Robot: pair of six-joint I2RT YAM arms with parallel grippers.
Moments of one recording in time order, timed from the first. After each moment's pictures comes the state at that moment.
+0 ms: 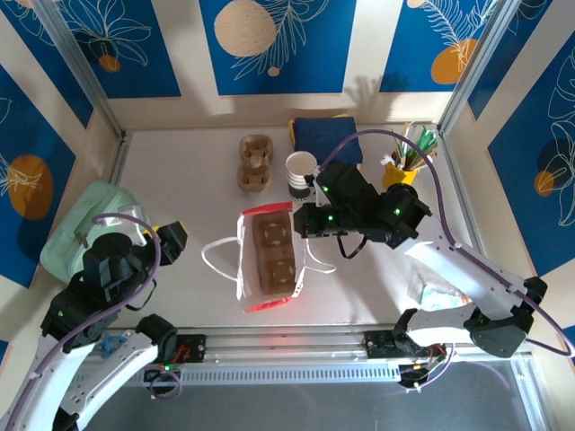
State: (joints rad) left arm -0.55 0.48 0.97 -0.89 -0.26 -0.60; right arm 0.90 1.24 1.45 -0.98 -0.11 0.69
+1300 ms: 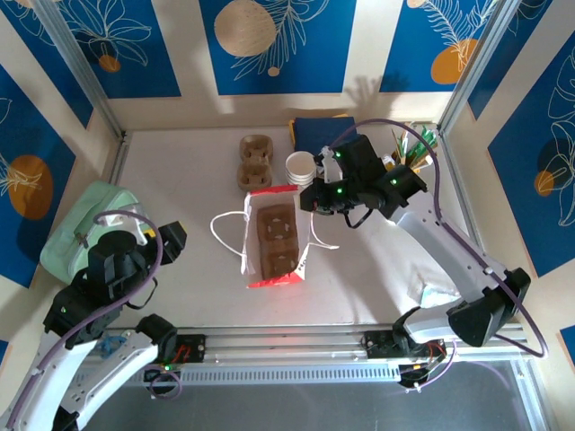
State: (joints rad) left arm -0.55 0.50 0.96 -0.92 -0.29 -0.63; right arm 0.60 1.37 1.48 -0.96 -0.45 0.62
